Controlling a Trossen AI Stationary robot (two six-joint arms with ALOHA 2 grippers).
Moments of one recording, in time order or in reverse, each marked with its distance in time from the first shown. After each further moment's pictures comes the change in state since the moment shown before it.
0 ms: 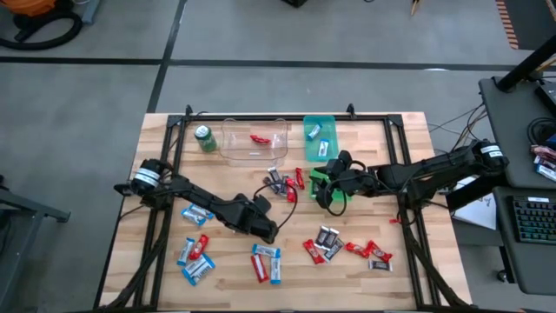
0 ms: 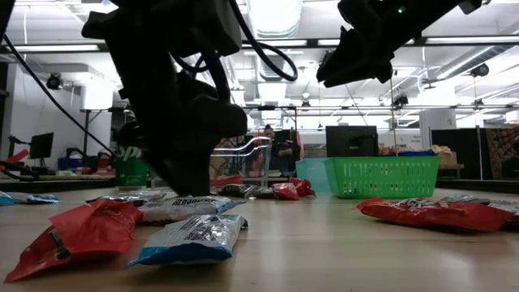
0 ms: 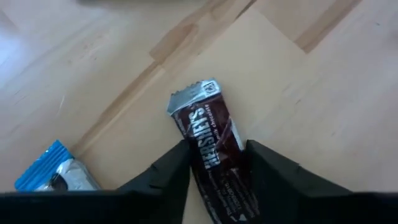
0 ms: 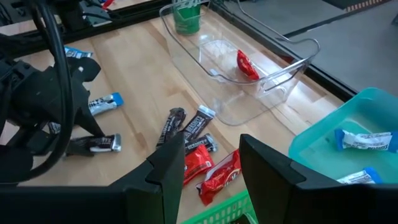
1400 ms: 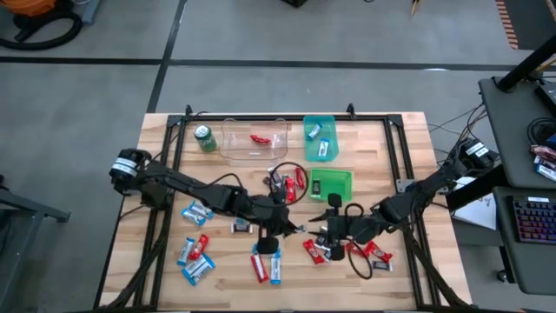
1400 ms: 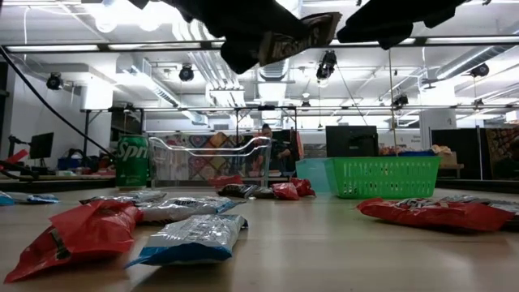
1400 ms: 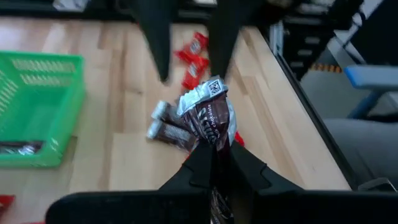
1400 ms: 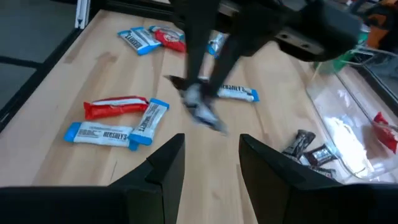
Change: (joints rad) left arm 0.062 -0.224 -0.018 0.640 0.431 0.890; right arm 0.400 0.139 0.000 0.211 -0.010 -0.278
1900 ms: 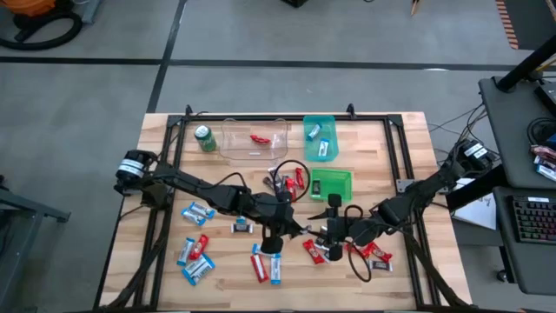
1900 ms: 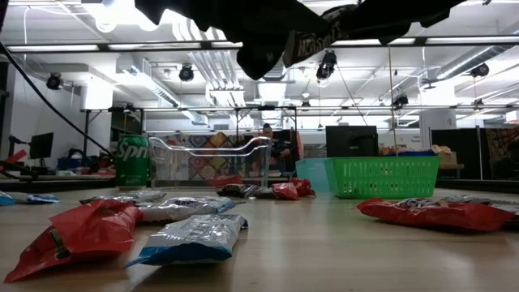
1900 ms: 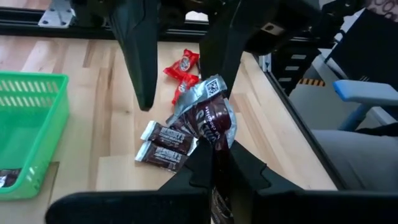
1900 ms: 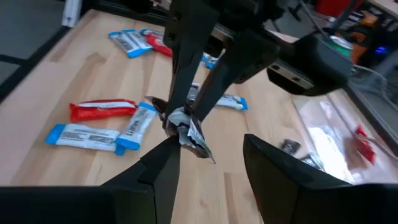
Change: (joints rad) left arm 0.019 0.060 0.000 0.131 0.063 0.008; right arm -0.001 0.018 0.001 0.052 0.055 -0.076
